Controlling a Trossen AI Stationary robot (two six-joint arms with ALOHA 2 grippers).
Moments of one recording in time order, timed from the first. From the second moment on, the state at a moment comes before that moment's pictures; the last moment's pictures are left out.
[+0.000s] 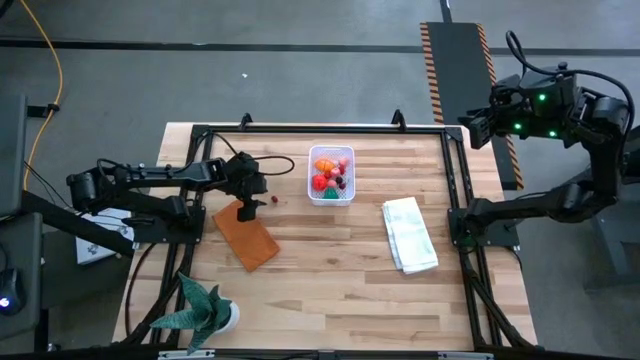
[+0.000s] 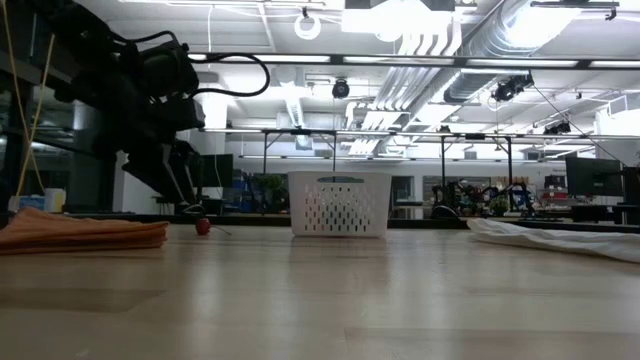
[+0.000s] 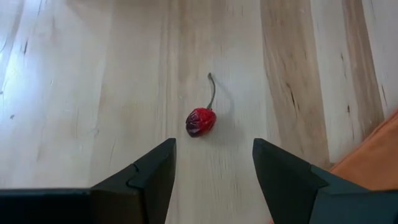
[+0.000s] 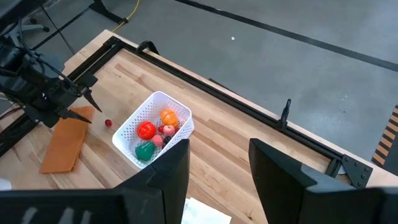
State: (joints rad) left arm 0.56 1.17 0.46 -0.28 0.19 0.38; right arm -0.54 1.11 2.01 -1.57 0.15 0.36
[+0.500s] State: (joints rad) left arm 0.56 1.18 0.46 -0.28 0.21 0.43; right arm -0.54 1.11 2.01 -1.57 0.15 0.36
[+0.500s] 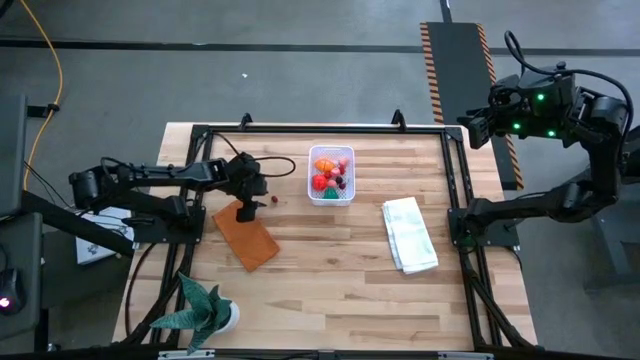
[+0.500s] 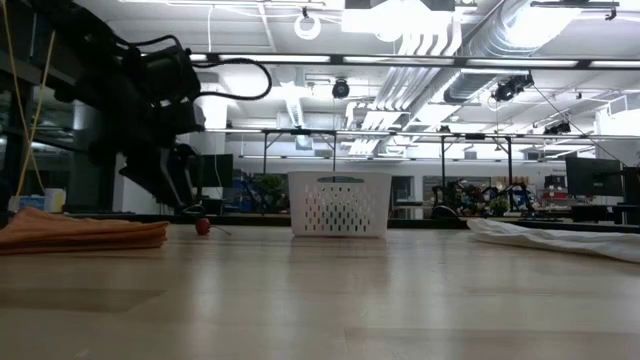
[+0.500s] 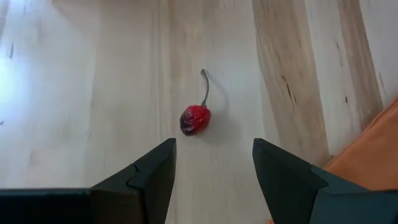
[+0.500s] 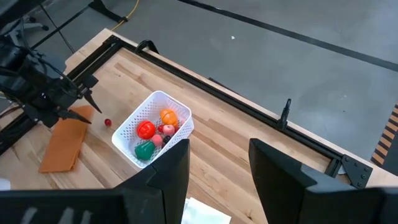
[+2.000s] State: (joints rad) left arm 0.56 1.46 0.59 -0.29 0.22 0.69; right arm -0.54 1.11 2.01 -1.57 0.15 0.37
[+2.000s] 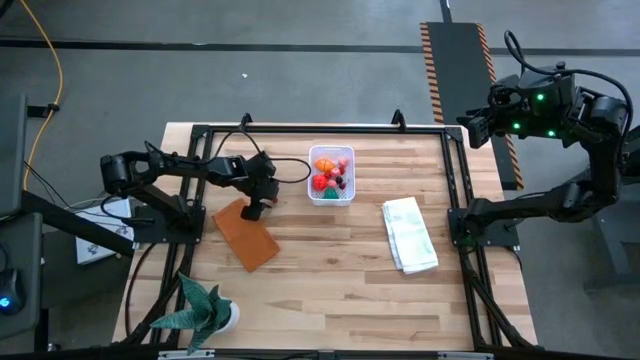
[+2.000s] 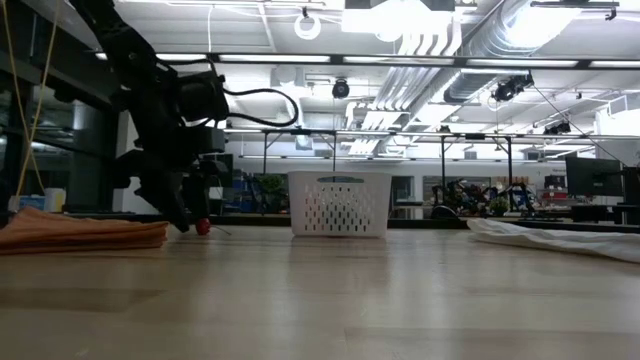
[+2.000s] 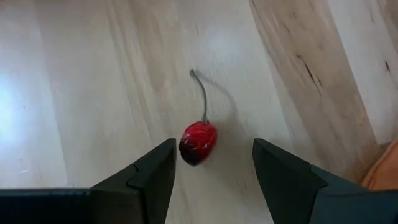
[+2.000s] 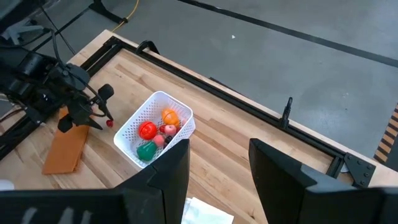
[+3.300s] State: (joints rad) left arm 0.56 1.46 0.59 -0.28 0.28 0.65; right arm -0.54 1.14 2.01 -1.56 0.15 0.38
